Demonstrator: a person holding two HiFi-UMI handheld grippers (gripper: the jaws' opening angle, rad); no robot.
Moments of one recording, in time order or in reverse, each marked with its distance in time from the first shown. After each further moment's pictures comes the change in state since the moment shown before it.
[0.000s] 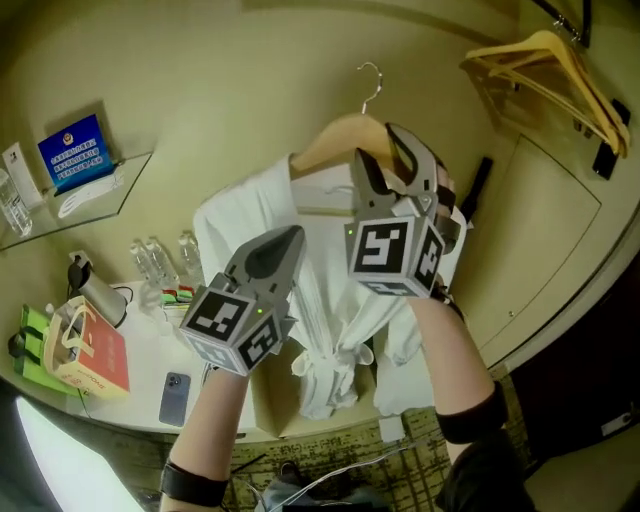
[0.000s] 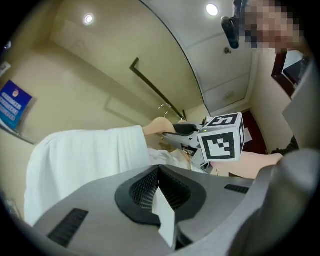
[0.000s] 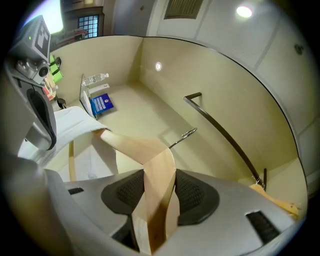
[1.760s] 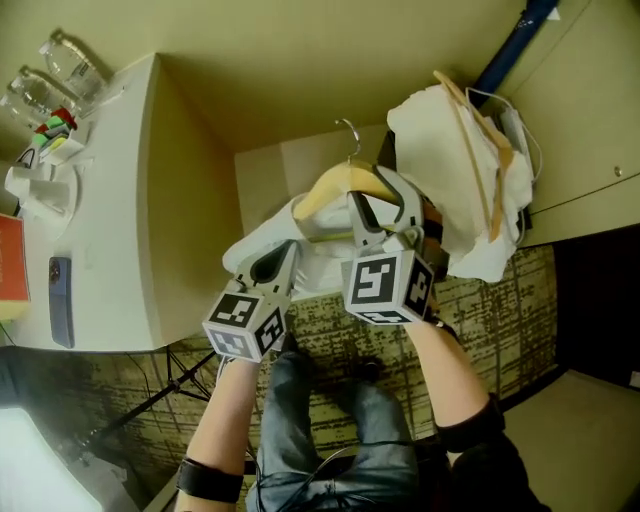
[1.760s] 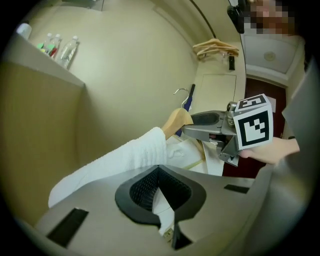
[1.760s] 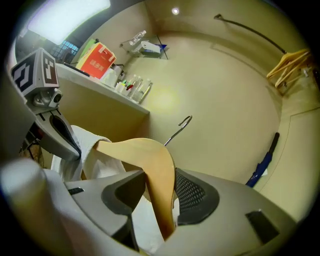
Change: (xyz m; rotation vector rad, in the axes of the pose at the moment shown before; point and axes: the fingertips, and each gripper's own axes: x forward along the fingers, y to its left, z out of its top) left arm -0.144 -0.088 -0.616 -0.383 0.646 0.163; right arm -0.285 0.457 -0.422 0.280 0.516 0.578
